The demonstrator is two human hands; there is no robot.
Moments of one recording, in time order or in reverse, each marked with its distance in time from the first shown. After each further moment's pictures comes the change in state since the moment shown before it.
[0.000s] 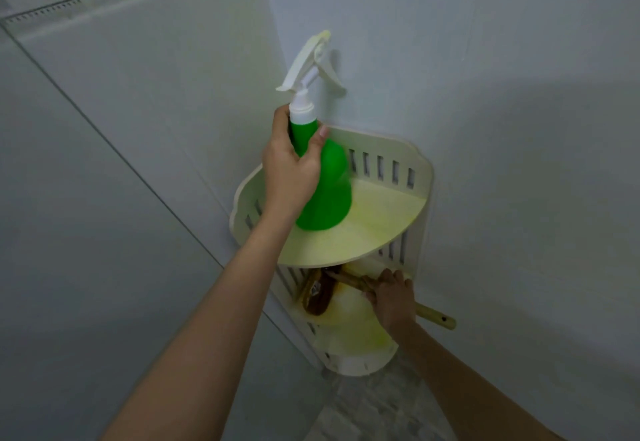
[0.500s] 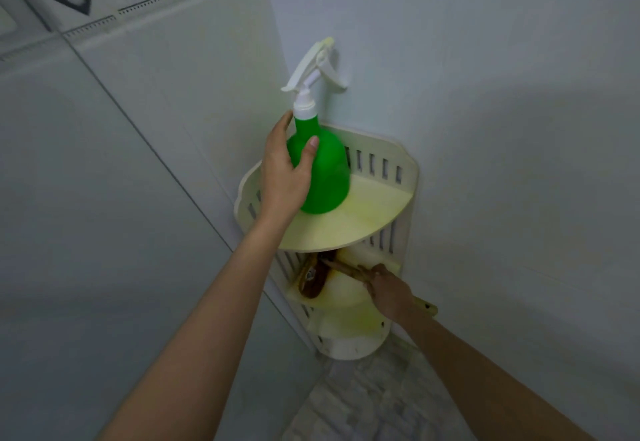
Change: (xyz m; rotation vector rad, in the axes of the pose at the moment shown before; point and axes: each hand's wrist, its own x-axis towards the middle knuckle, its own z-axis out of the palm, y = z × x) left_hand -0.021 0.017 -0.011 0.124 -0.079 -0.176; right_hand -0.022 0.020 -0.024 0.192 -0.163 -0.157
